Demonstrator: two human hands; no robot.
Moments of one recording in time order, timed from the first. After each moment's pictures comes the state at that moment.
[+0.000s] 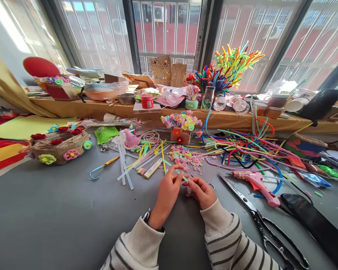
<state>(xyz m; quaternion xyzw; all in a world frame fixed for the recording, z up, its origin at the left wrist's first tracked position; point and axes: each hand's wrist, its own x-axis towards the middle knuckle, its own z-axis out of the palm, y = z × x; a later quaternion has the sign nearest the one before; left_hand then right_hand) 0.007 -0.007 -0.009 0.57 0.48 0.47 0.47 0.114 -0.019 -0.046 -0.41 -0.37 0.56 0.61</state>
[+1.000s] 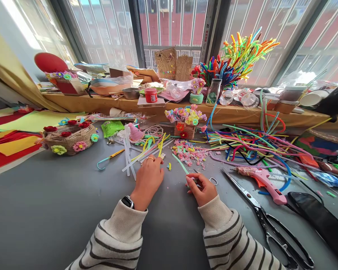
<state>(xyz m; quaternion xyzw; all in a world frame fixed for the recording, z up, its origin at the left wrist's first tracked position) -0.040 0.004 0.002 0.73 0.67 0.15 -0.04 0.109 -0.027 -0.044 -0.56 -0.52 0.36 0.54</state>
